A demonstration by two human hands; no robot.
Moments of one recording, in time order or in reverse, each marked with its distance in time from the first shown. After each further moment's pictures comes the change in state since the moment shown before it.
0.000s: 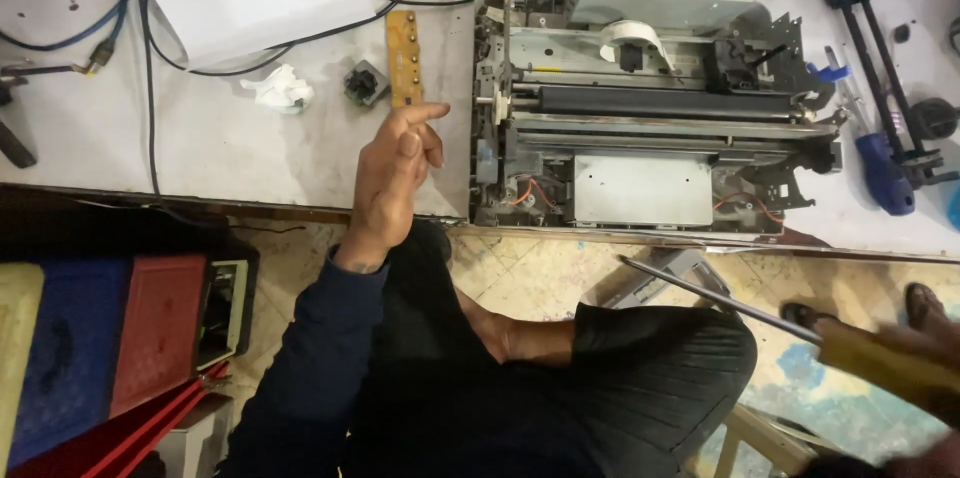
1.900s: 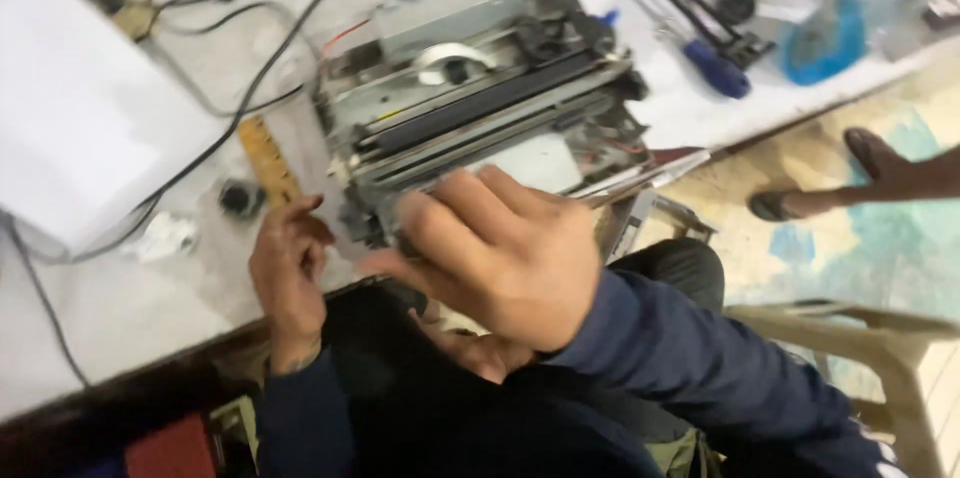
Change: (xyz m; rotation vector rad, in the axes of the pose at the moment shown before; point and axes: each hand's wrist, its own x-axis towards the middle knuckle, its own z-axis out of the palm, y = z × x) left_hand -0.007 0.005 0.001 -0.084 0.029 -0.183; right_hand 0.044 -0.192 0.172 -0.488 0.098 -0.947
